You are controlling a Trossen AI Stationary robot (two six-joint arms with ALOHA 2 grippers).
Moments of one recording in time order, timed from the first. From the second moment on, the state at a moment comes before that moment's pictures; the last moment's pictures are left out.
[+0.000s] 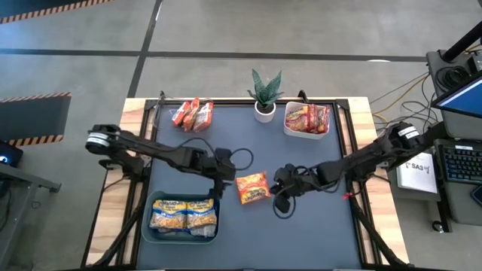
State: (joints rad) left arm -0.12 1.57 1.00 -0.35 -0.09 0.11; right arm 0.34 1.46 0.76 -0.09 0.21 0.71
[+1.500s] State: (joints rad) left arm -0.10 1.58 1.10 -0.17 -0.12 0.07; right arm 0.14 1.80 0.76 0.44 0.15 0.46
